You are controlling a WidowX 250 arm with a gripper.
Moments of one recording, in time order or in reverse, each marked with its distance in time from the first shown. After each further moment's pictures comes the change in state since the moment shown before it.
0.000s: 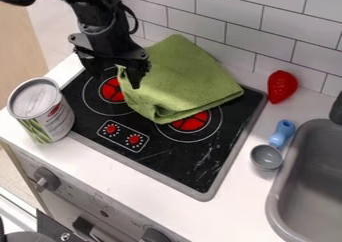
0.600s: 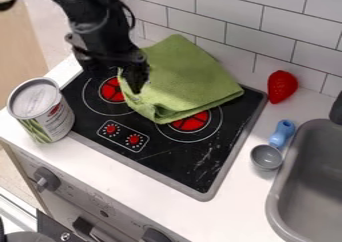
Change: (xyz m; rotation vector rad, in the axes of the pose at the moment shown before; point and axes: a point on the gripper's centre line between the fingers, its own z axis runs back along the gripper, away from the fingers) arm -0.018 -0.009 0.038 -0.096 -0.004 -0.092
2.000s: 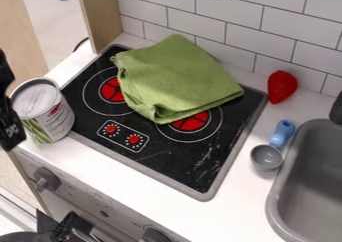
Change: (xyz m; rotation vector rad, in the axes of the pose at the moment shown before) arm -0.116 0.092 0.012 0.031 0.303 -0.267
